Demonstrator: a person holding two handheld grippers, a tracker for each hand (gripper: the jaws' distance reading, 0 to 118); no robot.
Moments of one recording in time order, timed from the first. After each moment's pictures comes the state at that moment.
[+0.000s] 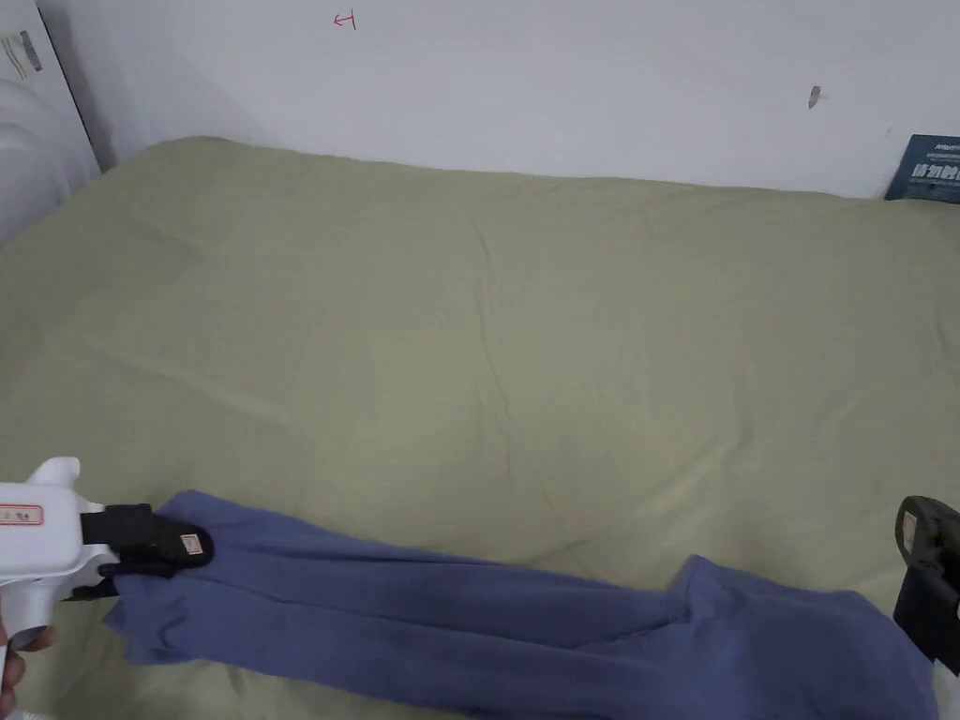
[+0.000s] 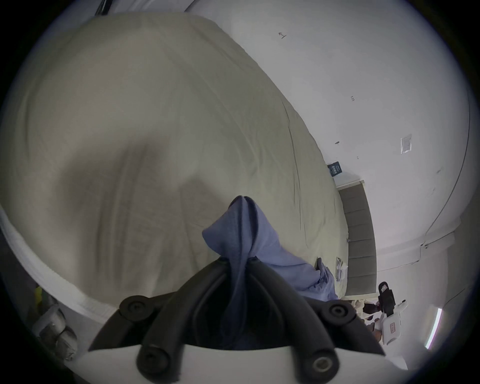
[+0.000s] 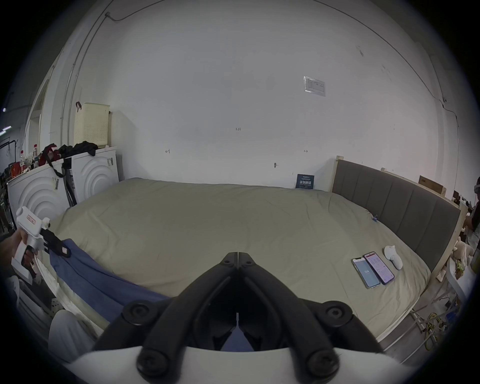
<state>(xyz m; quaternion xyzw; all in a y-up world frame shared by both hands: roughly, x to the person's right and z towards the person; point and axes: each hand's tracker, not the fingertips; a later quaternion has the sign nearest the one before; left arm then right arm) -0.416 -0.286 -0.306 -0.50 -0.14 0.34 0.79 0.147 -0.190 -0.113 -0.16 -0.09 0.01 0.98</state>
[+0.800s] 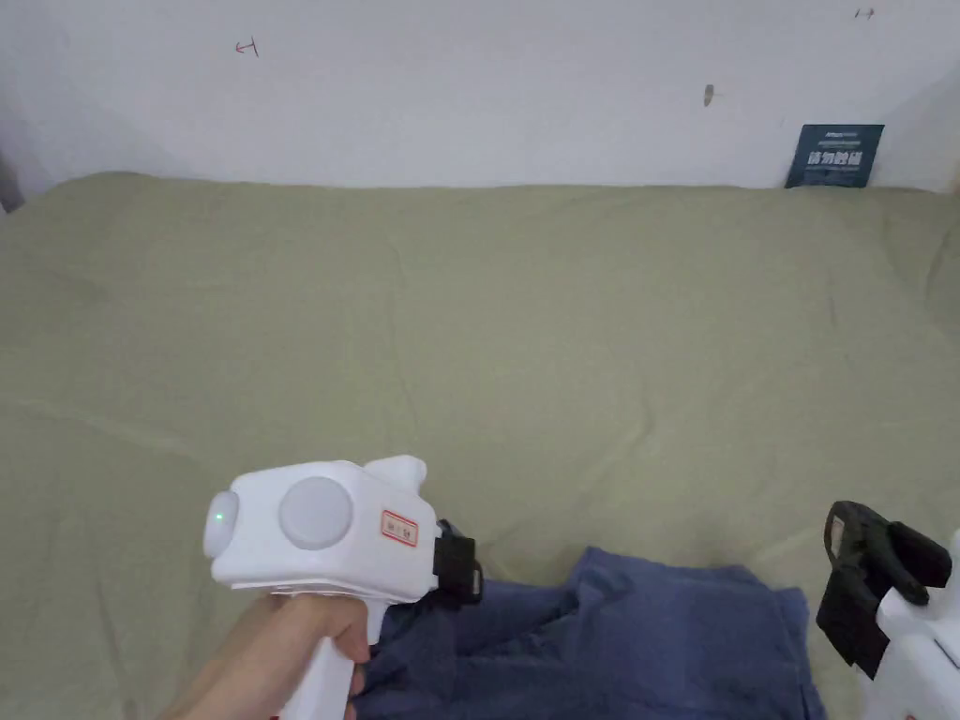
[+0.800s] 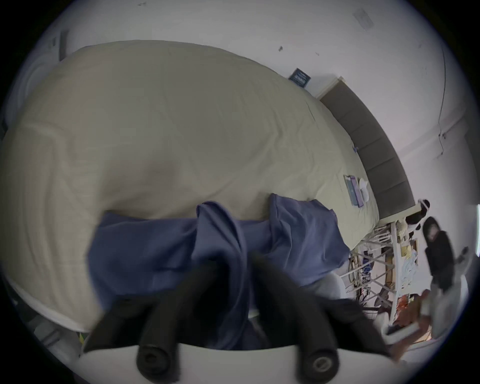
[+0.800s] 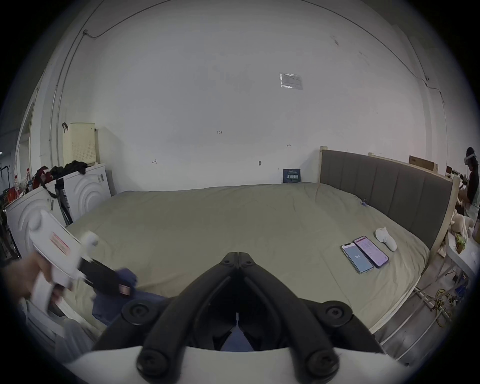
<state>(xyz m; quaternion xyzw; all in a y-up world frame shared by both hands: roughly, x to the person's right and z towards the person) -0.079 -0.277 -0.306 -0.56 -0.27 0.08 0.78 0.185 -0.194 -0.080 -0.15 -0.12 -0.04 0.98</state>
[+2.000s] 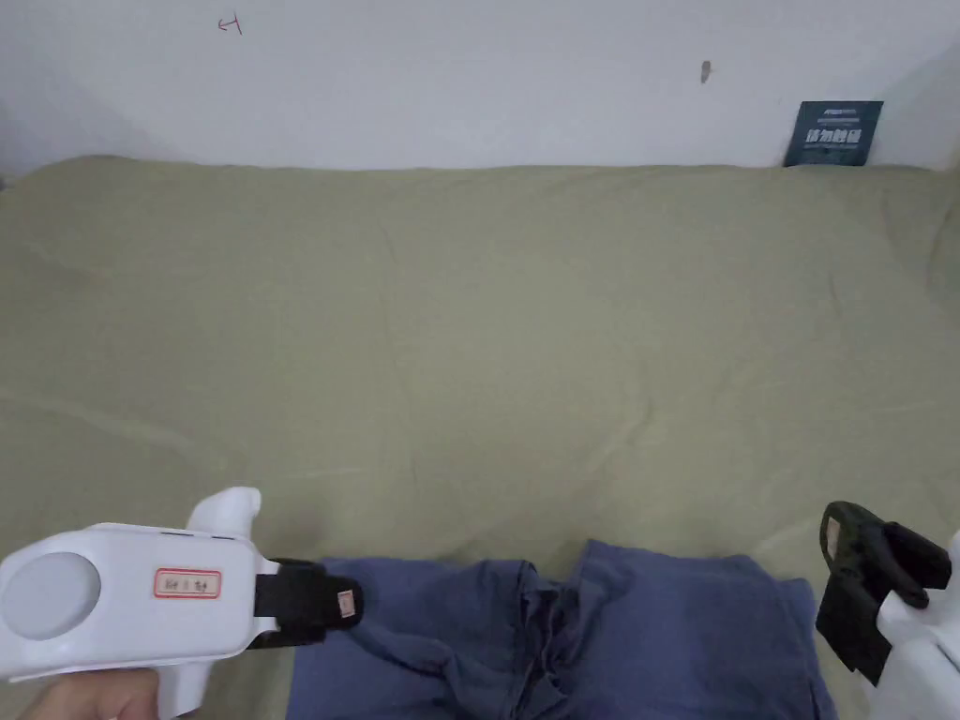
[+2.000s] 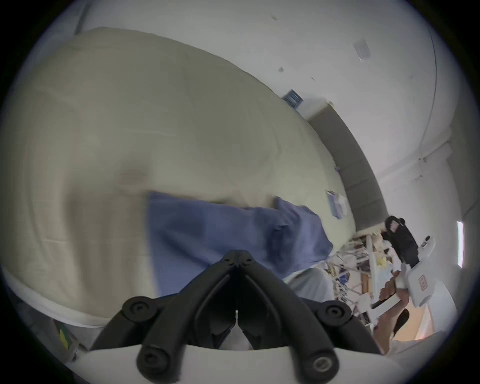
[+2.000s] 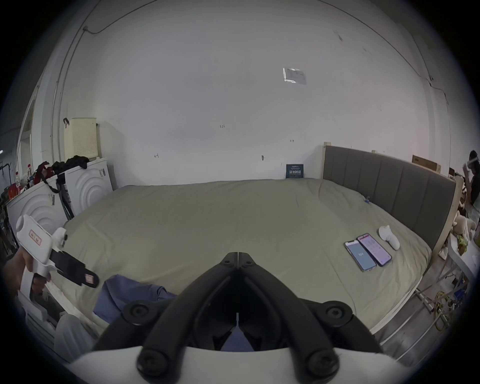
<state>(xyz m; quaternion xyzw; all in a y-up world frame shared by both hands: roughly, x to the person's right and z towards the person) -0.224 -0.266 -0.282 -0.52 -0.27 0.17 0.79 0.179 -0.199 -0.089 -0.16 -0.11 -0.03 0.98</state>
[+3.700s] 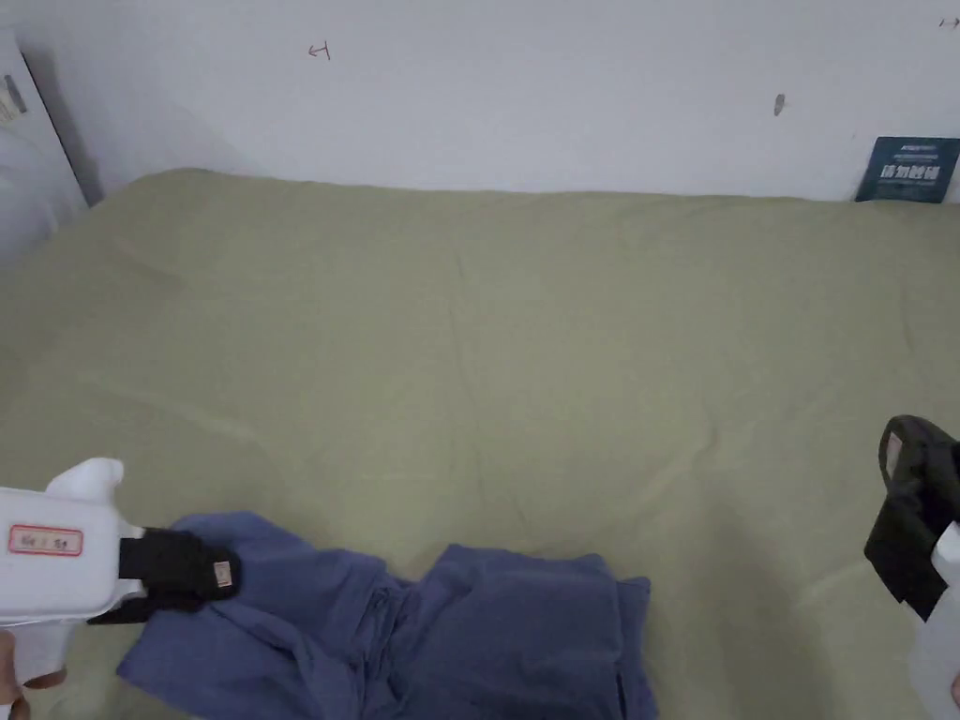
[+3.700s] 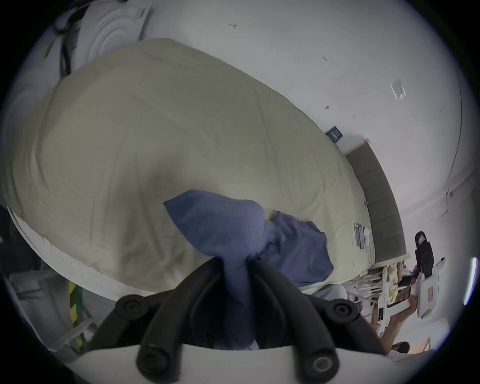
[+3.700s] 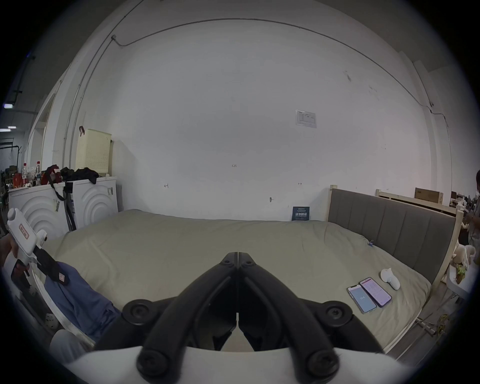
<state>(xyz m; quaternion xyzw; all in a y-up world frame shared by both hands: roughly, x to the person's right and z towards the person) -0.303 -0.208 -0.269 -0.51 -0.16 0.19 0.82 0.149 -0.159 -0.099 -0.05 -0.10 0.01 0.99</state>
